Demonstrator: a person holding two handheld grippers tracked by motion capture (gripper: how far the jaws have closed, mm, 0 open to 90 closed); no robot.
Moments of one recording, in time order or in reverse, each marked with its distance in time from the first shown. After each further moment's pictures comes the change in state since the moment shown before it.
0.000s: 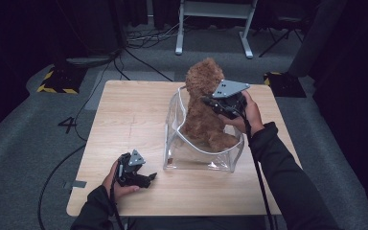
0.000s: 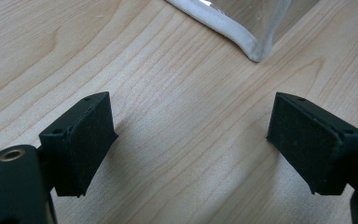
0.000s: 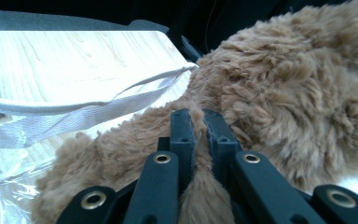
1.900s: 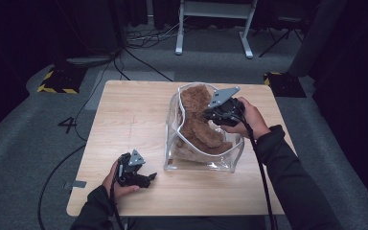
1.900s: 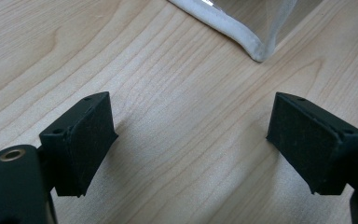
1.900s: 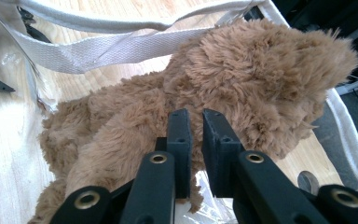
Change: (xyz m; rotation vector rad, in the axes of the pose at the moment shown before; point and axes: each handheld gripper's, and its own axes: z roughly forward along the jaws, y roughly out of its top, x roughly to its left) left arm 0.000 0.000 0.000 -0.001 0.001 -0.001; right arm 0.012 -0.006 0.001 0.208 0.172 -0.065
